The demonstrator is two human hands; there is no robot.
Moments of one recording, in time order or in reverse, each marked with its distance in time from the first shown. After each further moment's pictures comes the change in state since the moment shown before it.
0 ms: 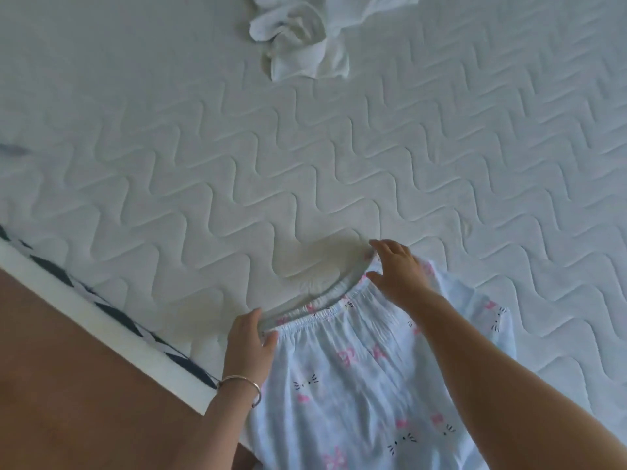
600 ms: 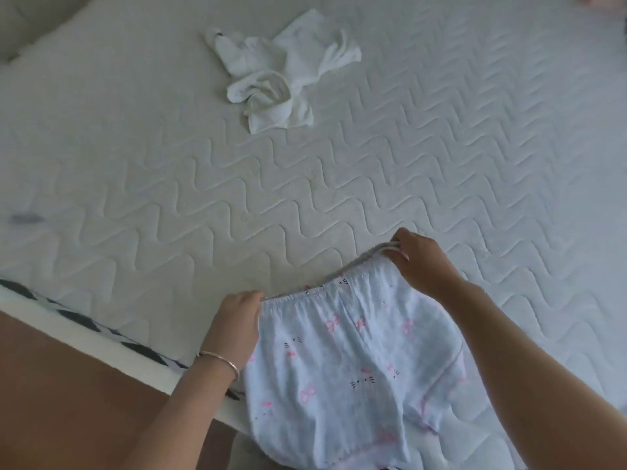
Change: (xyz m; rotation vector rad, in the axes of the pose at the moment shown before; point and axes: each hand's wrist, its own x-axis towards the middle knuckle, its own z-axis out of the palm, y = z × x) left_hand -0.002 0.064 -0.105 0.329 0.087 0.620; right_hand -0.066 -0.013 -0.108 0.182 0.241 -0.005
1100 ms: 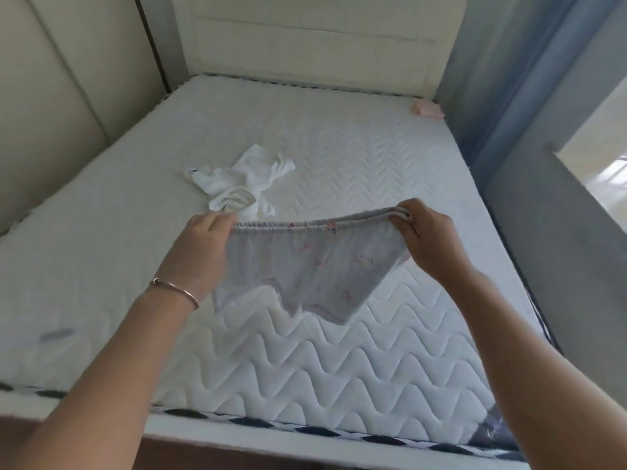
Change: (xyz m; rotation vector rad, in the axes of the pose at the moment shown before) left_hand 0.002 0.066 -0.261 0.199 0.406 0.633; right_hand -0.168 -0.143 -0.156 0.064 0.654 0.021
